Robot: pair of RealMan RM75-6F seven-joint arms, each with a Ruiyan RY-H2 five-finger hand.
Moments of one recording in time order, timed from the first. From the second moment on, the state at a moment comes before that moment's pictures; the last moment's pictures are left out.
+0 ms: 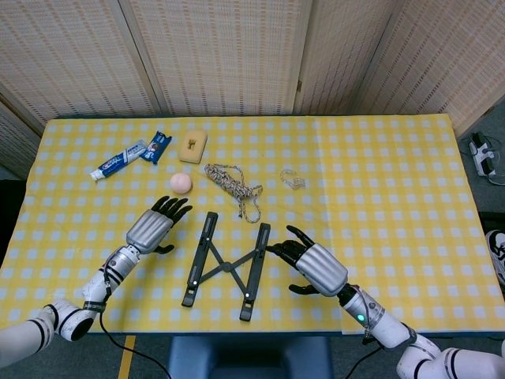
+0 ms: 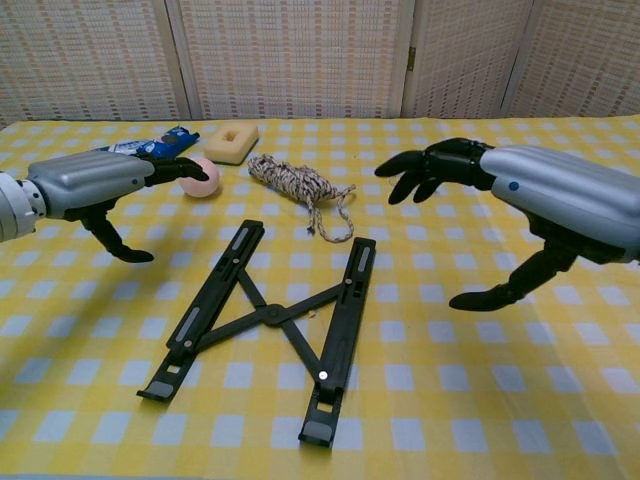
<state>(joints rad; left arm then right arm) -0.73 -1.51 -0.09 -1.19 1.46 0.89 0.03 0.56 -1.49 -0.03 -1.47 -1.77 1.24 0.05</state>
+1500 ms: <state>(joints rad) -0.82 -1.73 -0.11 -0.96 1.39 0.82 -0.01 0.68 -1.86 0.00 -1.00 -1.76 1.15 -0.12</state>
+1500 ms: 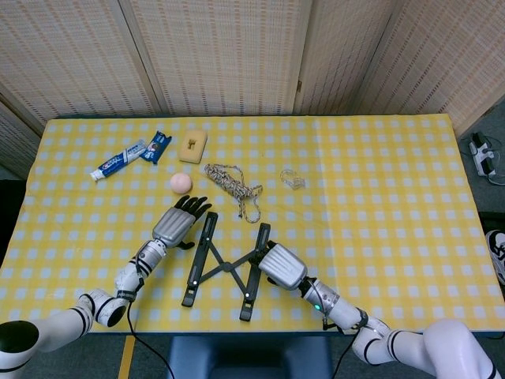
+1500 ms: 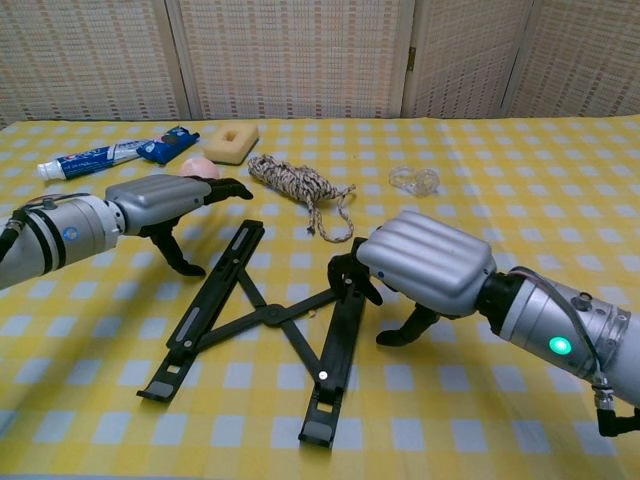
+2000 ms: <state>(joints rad) -0.81 -1.72 -0.11 -0.98 1.36 0.80 -0.03 0.71 -1.93 -0.02 -0.89 -1.78 1.19 -0.11</state>
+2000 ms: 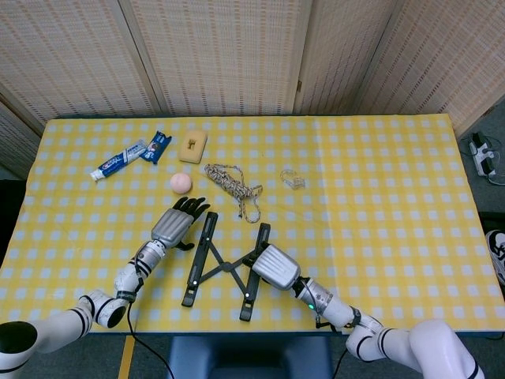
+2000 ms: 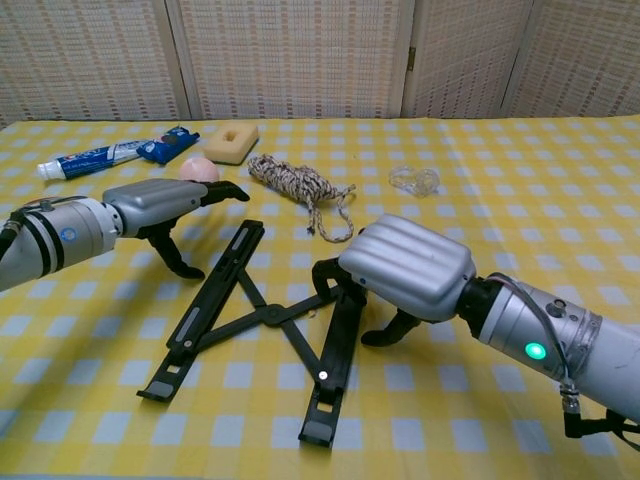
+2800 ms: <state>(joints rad) -0.81 -1.71 -0.13 -1.04 1.32 0.76 -0.11 0.73 -2.02 -0.03 -0.74 -1.80 1.27 -0.08</state>
